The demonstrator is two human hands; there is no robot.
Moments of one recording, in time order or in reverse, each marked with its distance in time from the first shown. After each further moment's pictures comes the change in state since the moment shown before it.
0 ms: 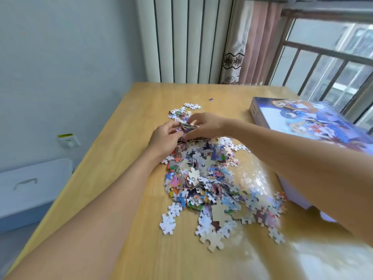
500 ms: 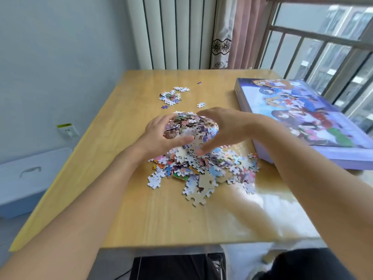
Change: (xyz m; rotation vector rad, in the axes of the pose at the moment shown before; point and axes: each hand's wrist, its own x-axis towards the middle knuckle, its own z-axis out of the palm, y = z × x) left_hand -0.114 0.029 -0.012 0.348 -0.250 0.120; right_hand -0.181 -0.014 -0.002 -0.291 -0.024 0.019
